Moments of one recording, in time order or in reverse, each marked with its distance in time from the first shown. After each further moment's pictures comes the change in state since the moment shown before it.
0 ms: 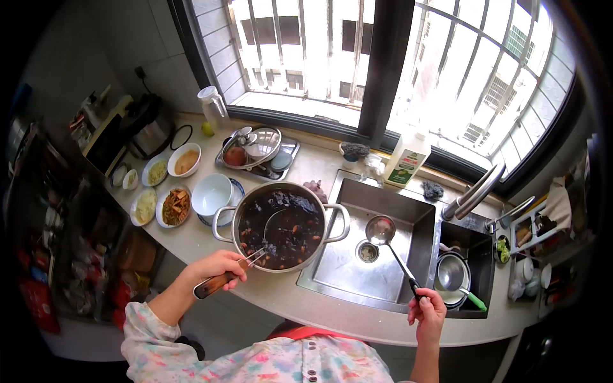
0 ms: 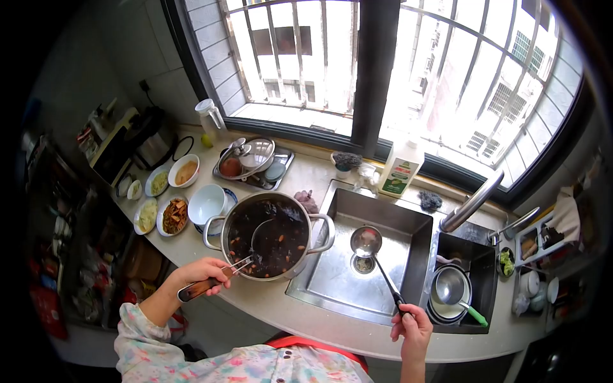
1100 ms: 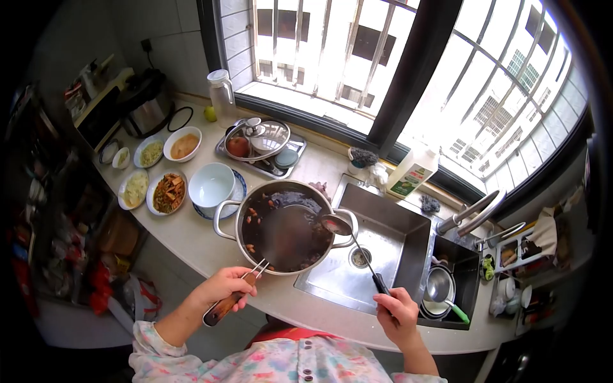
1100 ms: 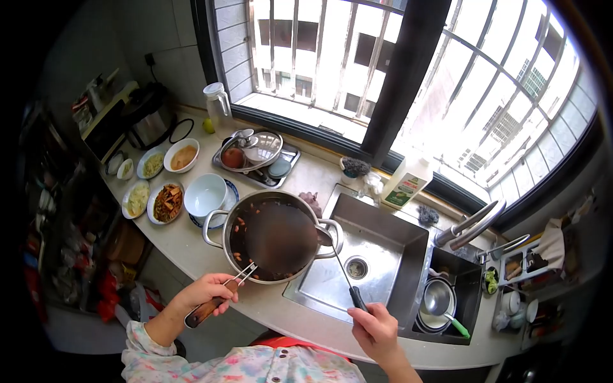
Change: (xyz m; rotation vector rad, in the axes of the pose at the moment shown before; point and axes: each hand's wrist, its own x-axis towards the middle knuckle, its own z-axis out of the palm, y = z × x) left_hand -0.009 -0.040 0.012 -0.195 -0.014 0.129; right_hand 0.016 -0.019 0.092 -0.858 -0.417 -0.792
